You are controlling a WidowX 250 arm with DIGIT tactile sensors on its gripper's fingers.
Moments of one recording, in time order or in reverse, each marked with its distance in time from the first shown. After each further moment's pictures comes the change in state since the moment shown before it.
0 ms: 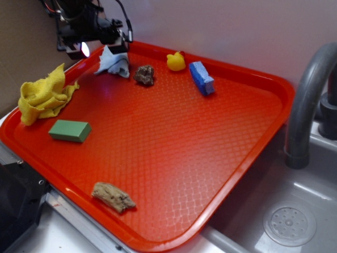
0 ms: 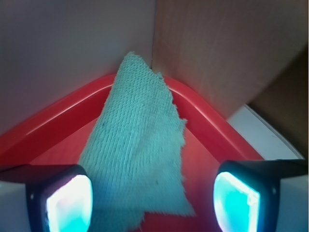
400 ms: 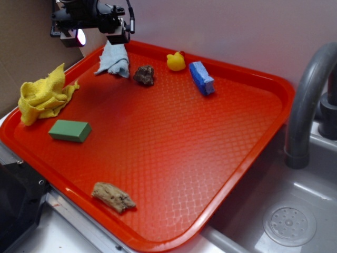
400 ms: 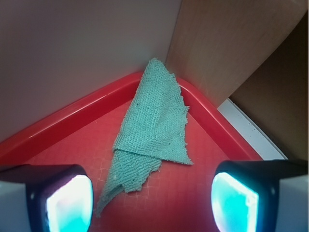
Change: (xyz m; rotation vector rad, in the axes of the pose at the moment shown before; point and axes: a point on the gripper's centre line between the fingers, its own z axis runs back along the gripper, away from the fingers) arm -0.009 -0.012 0.061 0.048 -0.006 -0.013
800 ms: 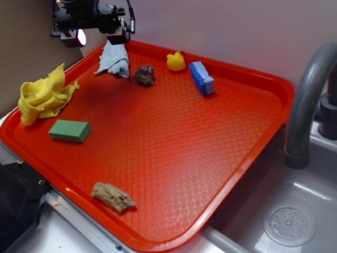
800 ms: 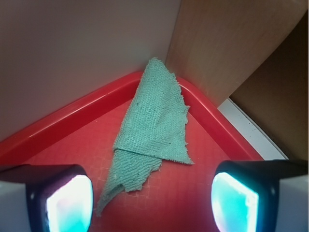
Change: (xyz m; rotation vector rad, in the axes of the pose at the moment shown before) arm -0.001 0.001 0.000 0.007 0.003 -0.002
